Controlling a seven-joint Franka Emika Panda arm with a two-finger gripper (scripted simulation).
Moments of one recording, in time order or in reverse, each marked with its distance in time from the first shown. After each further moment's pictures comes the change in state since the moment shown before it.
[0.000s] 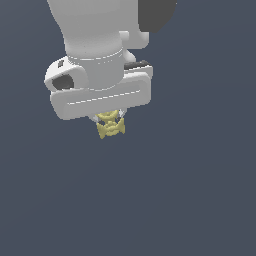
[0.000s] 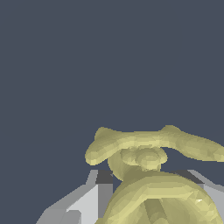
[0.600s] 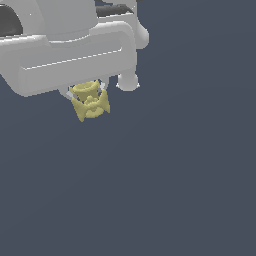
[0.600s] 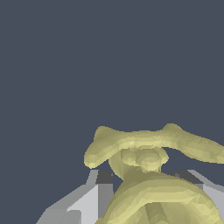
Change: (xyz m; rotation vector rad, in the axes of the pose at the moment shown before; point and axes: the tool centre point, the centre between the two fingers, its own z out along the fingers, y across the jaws) arm 0.003 0.031 -0.076 0.011 0.010 -0.143
